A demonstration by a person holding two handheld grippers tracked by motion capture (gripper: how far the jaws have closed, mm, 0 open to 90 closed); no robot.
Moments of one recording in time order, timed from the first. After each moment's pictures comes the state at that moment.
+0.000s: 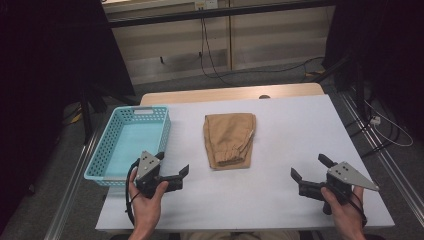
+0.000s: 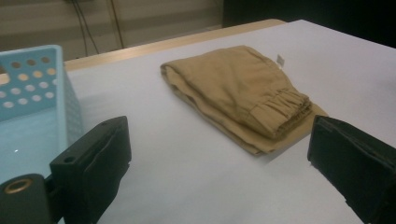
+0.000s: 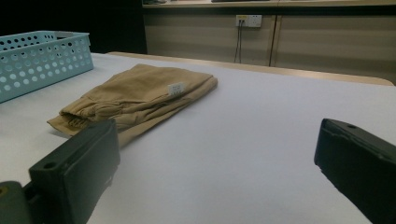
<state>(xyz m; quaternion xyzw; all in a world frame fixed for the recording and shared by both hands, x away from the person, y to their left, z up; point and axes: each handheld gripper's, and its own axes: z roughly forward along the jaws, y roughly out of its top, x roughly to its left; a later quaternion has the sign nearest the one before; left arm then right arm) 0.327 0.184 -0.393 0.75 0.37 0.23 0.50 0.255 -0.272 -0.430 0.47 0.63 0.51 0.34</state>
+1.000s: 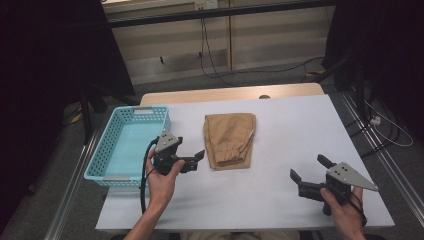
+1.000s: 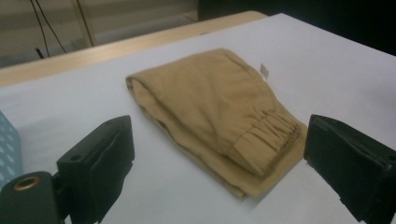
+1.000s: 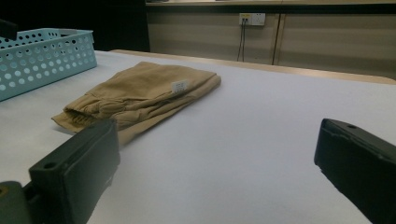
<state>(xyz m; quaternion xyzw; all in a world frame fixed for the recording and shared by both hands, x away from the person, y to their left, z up) 0.377 0.147 -0.385 0.78 0.36 0.17 0.49 0.254 -0.272 -0.431 0.47 0.64 0.51 0.33</state>
